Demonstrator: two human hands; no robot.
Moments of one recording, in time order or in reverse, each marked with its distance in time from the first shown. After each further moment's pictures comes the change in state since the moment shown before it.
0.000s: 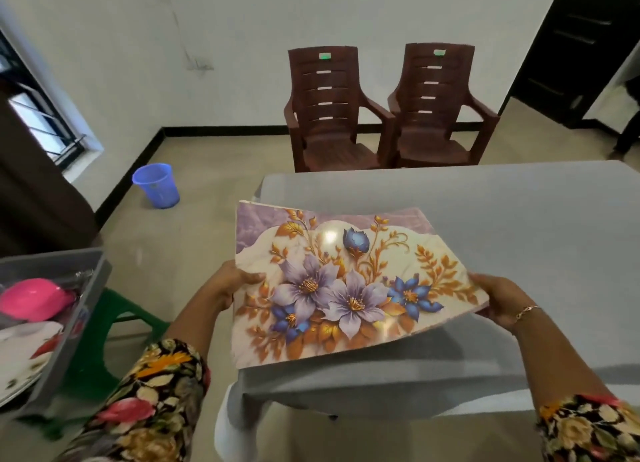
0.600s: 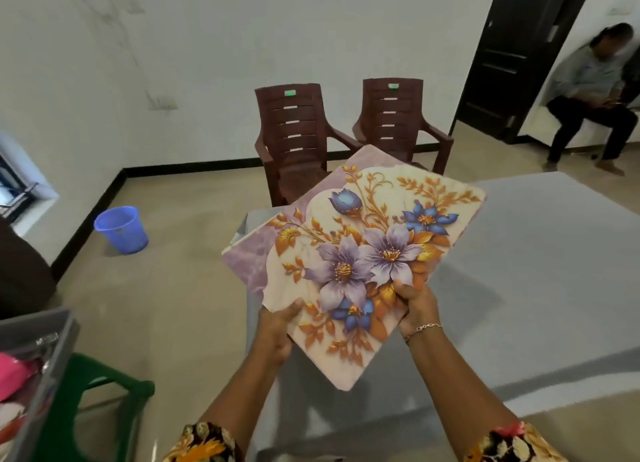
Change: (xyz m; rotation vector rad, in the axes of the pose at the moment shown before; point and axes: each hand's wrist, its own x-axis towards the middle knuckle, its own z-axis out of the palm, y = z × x) left_hand -0.017 -0.009 0.066 -0.543 -0.190 0.134; right_hand -0.024 0.014 0.152 0.687 0.025 -0.263
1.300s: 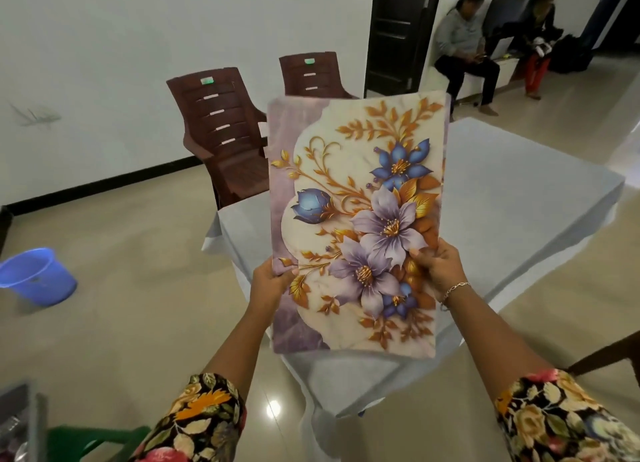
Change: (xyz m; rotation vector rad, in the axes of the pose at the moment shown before) left_hand 0.041 0.076 -0.061 0.661 -0.280 0.144; right_hand -0.076 0.019 0.014 -0.288 0.148 -0.375
